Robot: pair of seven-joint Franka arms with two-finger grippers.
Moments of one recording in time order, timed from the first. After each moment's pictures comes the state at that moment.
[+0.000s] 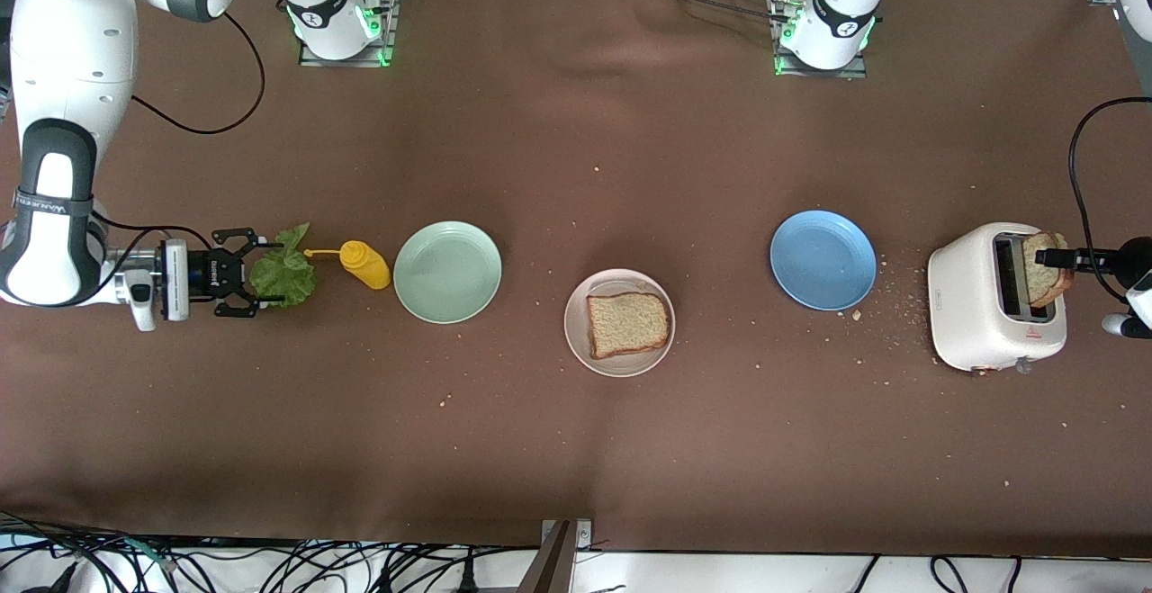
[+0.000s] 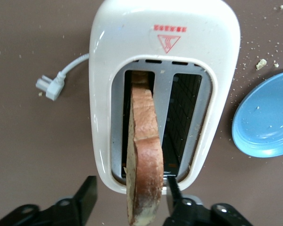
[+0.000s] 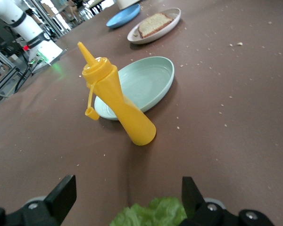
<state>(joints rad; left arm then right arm) 0.14 0.63 0.29 -1.31 -0.06 1.48 0.38 0.21 0.83 -0.69 -1.61 1.14 1.39 -2.04</state>
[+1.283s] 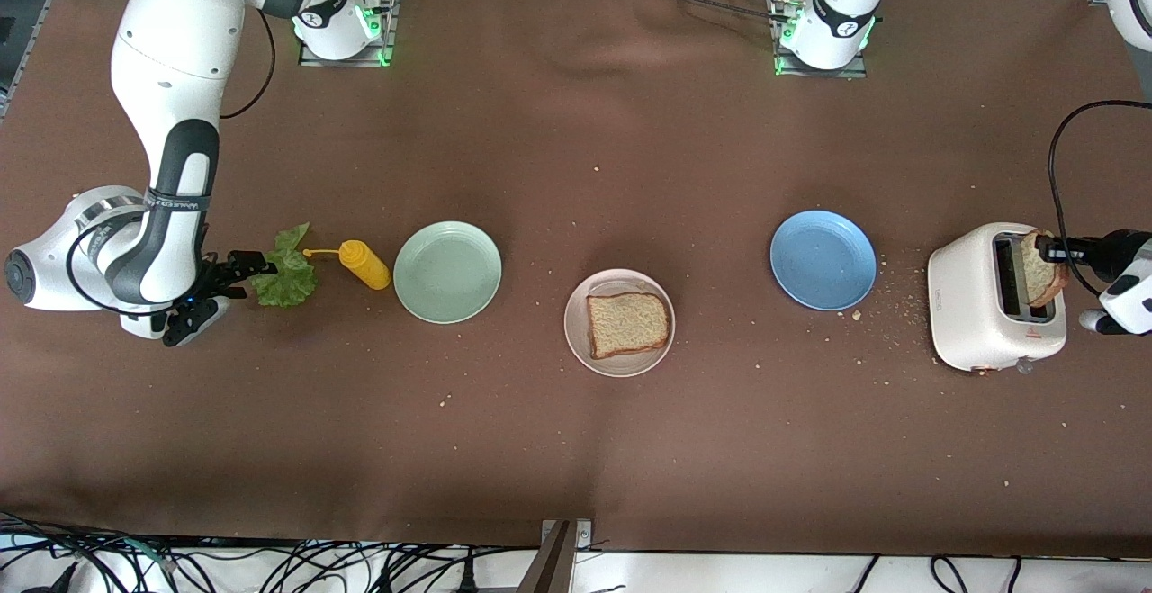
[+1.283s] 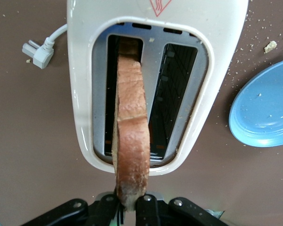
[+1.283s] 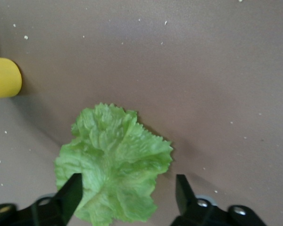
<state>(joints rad) 0.11 0.64 0.28 -1.30 -0.01 1.40 0.33 0.57 0.92 -0.93 -1.69 0.92 1.75 -1.22</state>
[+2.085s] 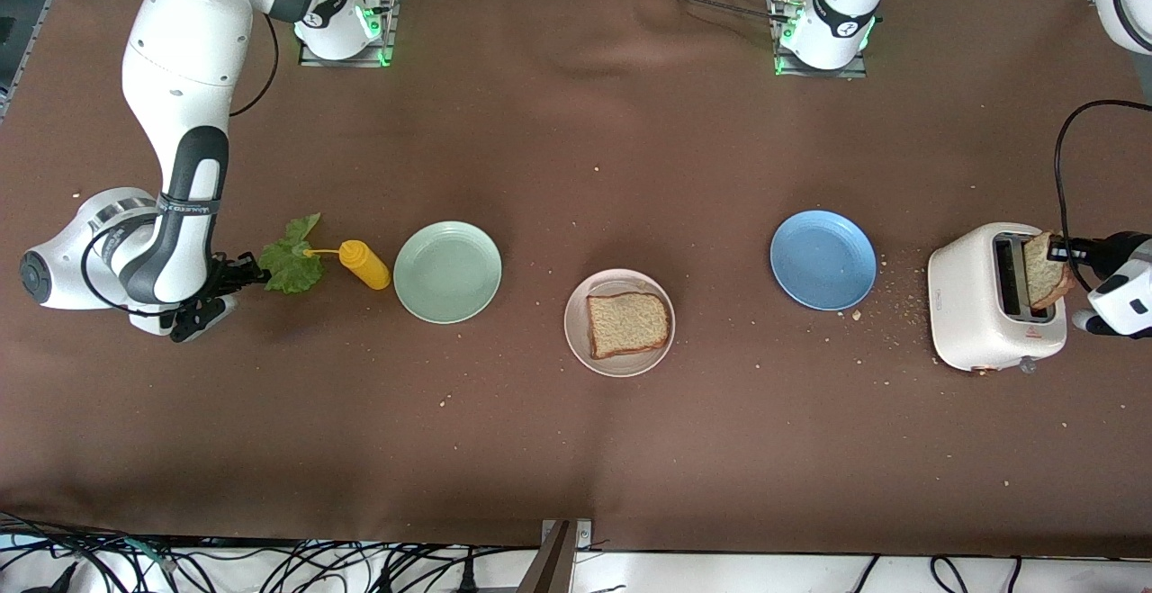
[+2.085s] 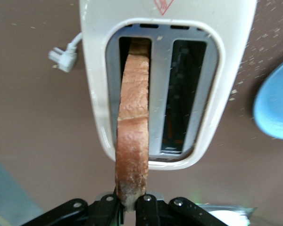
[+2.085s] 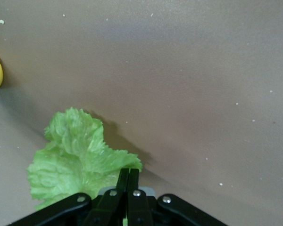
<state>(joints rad) 0.07 0.64 0.27 -1.29 0.16 1.41 0.39 0.57 0.94 -0.93 -1.71 0.92 1.76 -1.21</state>
